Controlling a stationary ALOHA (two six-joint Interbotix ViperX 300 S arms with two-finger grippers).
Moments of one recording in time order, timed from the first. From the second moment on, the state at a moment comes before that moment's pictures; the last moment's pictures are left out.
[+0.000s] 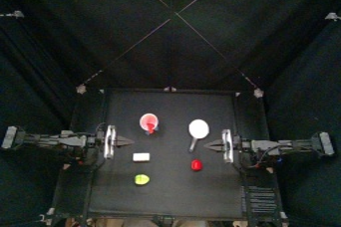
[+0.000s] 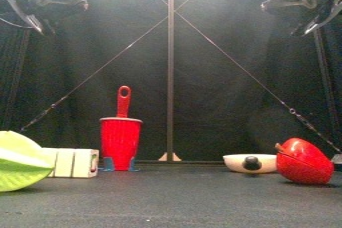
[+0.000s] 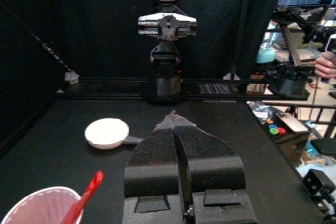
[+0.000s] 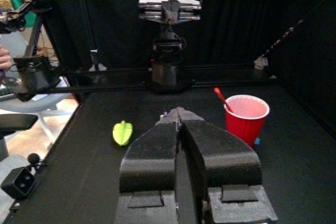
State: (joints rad) left arm 0.00 -0.97 1.19 0.00 -0.29 0.00; right arm 0.00 -0.97 1.19 0.00 -0.29 0.00
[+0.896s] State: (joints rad) left arm -0.02 -0.95 1.23 -0.01 -0.37 0.00; right arm 0.10 -0.70 1.13 0.06 0.12 0.49
